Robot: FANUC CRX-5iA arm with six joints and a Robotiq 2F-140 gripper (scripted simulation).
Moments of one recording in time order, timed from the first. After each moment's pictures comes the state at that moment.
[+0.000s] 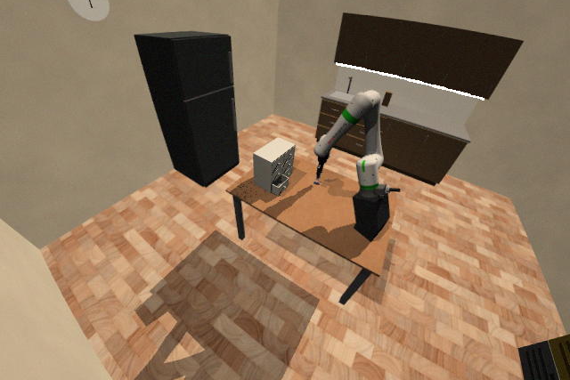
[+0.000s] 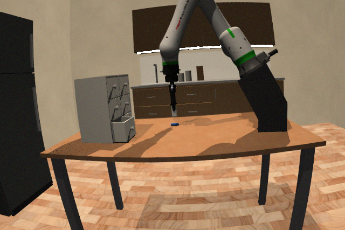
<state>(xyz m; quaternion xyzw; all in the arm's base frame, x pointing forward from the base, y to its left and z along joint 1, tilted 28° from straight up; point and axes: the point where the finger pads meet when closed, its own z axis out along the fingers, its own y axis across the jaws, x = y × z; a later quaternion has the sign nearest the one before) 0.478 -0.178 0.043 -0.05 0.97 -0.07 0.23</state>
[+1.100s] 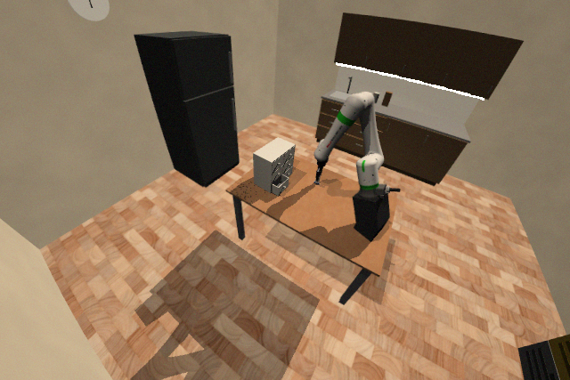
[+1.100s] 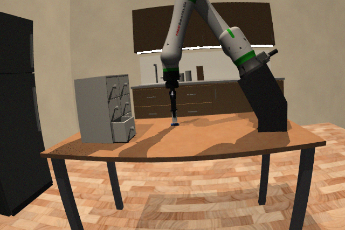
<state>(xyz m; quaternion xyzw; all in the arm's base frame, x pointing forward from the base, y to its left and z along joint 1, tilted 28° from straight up) 0.494 -0.183 0.011 -0.05 0.97 -0.07 0.23</state>
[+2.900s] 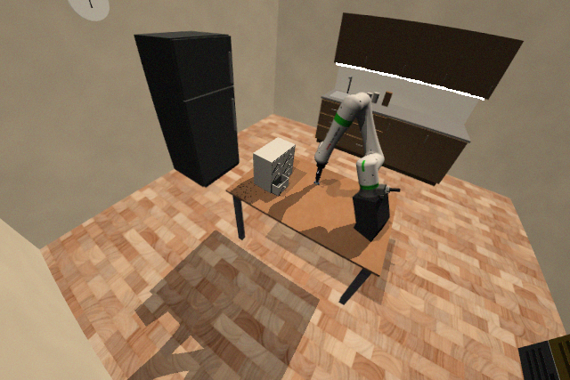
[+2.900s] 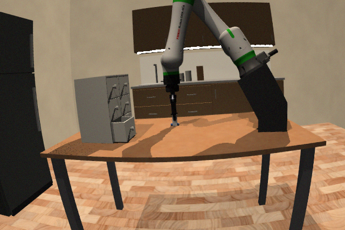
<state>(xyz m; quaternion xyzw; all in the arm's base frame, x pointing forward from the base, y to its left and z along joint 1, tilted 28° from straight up) 0.504 -0.185 -0.008 -0.05 0.97 -0.07 0.23</state>
